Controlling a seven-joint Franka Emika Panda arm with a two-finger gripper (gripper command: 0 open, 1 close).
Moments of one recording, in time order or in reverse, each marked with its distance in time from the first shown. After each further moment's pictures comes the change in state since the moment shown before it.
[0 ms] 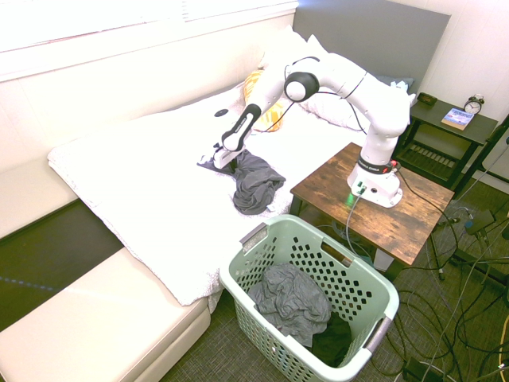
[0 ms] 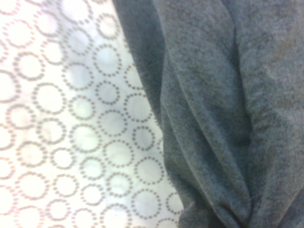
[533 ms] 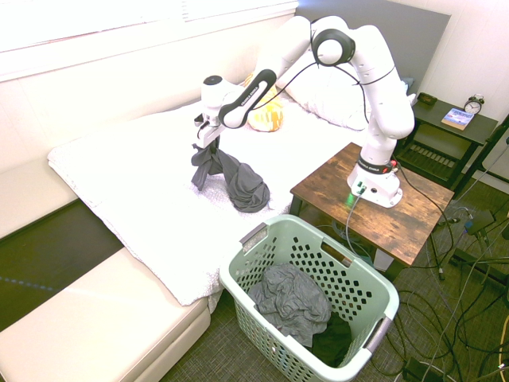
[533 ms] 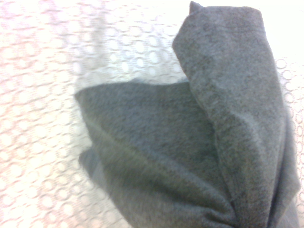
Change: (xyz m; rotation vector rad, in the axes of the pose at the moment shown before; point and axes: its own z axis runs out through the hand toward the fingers) arm -0.162 -0.026 -0.215 0.169 0.140 -0.168
